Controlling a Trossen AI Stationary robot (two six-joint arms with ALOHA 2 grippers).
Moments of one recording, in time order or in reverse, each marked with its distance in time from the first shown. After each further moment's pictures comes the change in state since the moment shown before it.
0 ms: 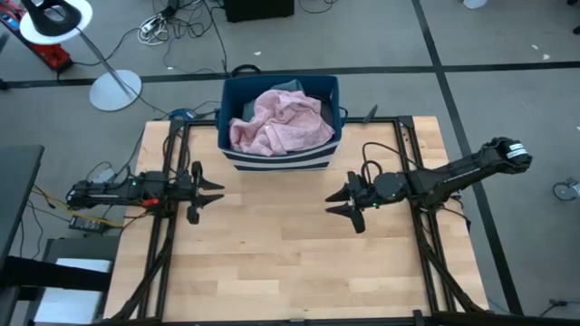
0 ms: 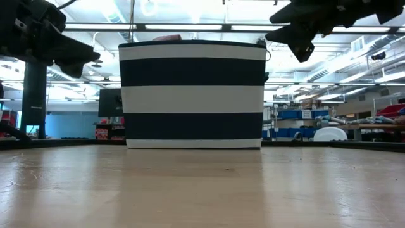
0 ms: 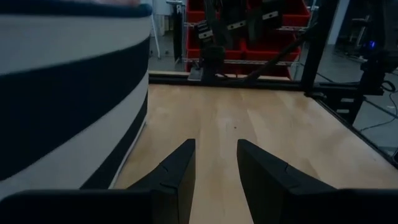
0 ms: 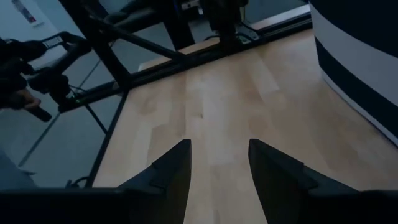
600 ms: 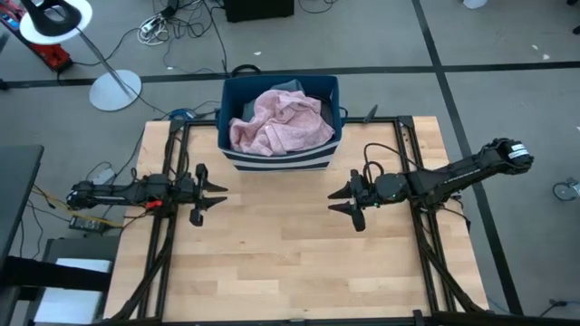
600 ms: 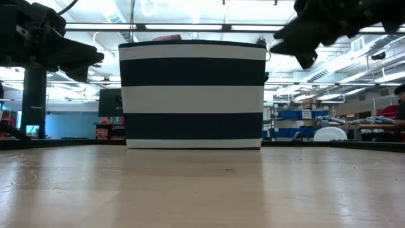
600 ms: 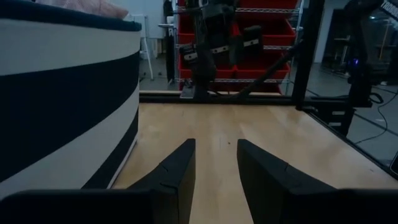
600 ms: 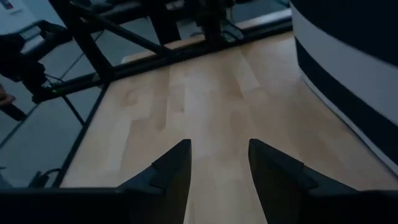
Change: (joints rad) left arm 0.000 0.000 -0.120 0.215 0.034 0.027; right arm -0.014 -0.026 -0.065 0.016 0.046 -0.059
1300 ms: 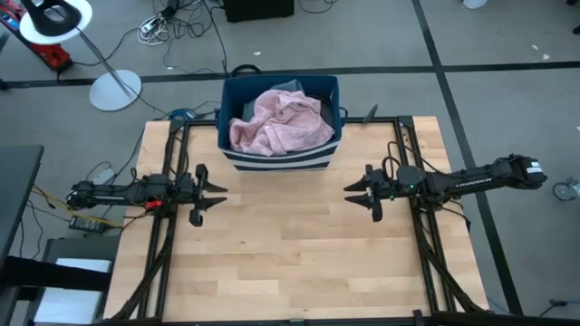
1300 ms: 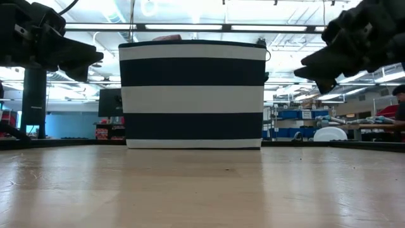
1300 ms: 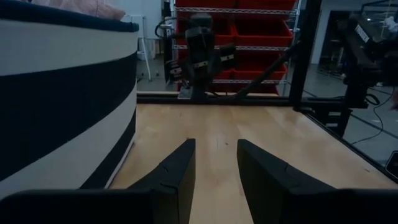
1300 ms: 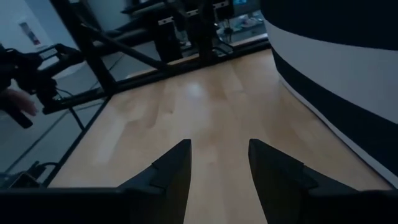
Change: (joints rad) left arm 0.000 0.000 -0.001 0.009 0.012 -0.002; right arm -0.197 -0.342 -0.374 0.191 -0.192 -0.059
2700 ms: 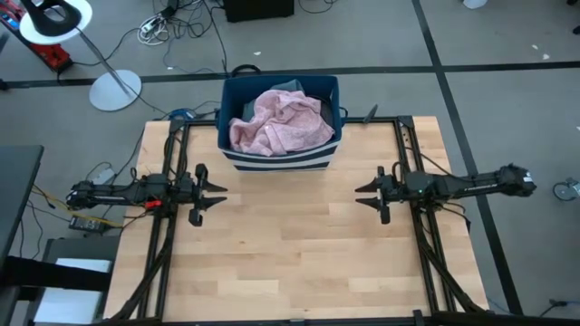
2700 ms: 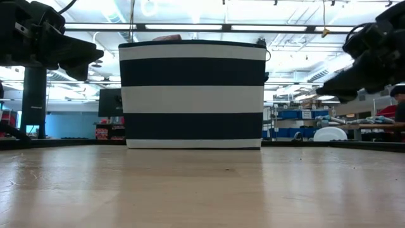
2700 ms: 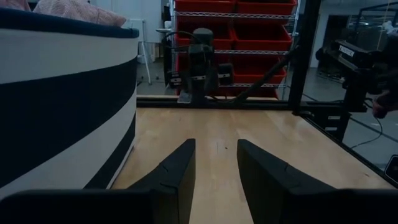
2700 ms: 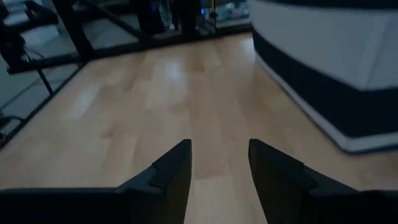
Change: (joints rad) left arm 0.000 0.000 0.000 0.018 0.001 0.000; right arm 0.042 -0.423 -0.100 -0.412 0.111 -0.108
